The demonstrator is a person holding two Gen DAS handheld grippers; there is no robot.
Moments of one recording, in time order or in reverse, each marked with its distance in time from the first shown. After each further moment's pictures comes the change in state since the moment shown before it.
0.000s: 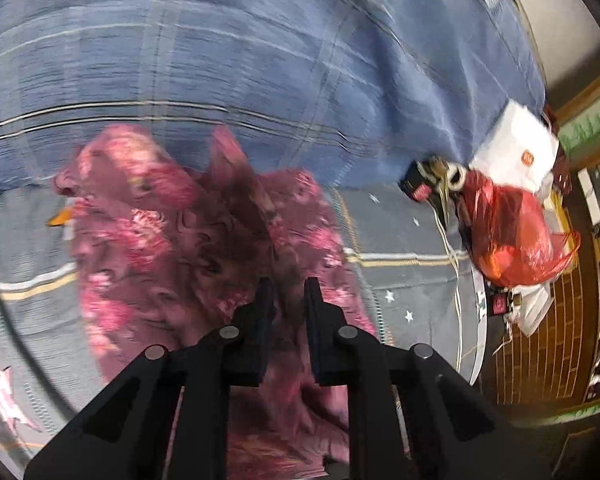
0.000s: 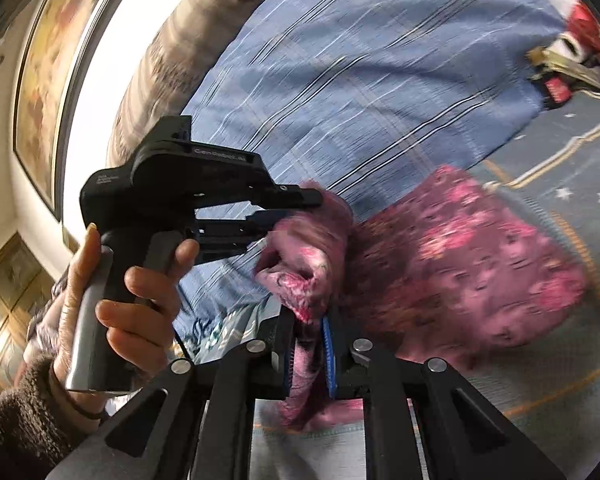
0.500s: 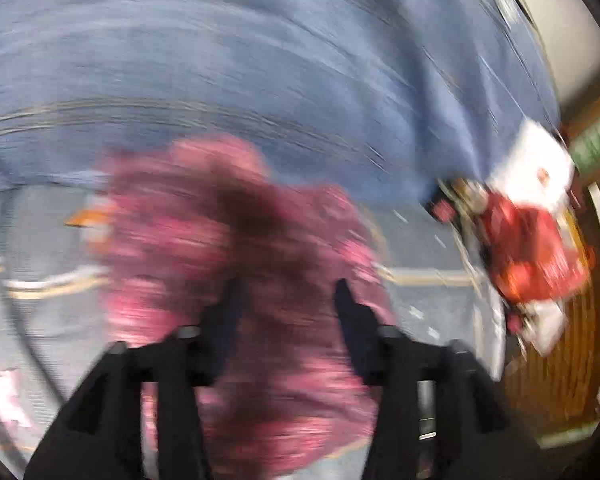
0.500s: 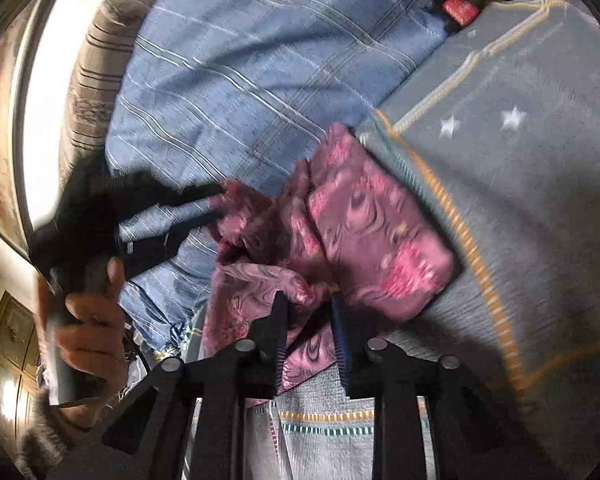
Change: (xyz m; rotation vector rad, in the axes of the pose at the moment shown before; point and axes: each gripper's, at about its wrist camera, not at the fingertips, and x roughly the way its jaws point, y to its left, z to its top) left arm -0.026 0.051 -0.015 -0.082 -0.141 0.088; right arm -0.012 -0.098 0.009 0.196 0.087 -0.090
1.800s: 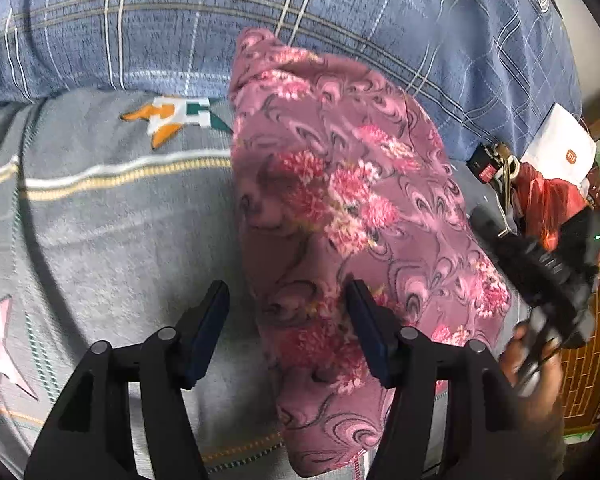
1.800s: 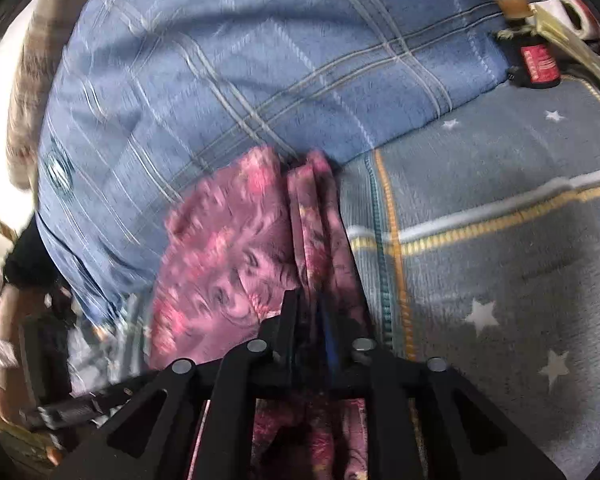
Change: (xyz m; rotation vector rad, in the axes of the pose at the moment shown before) left arm 0.026 0.041 -0.071 -0.025 0.108 0.028; right arm 0.082 -0.002 0.083 -0.162 0.160 -0.178
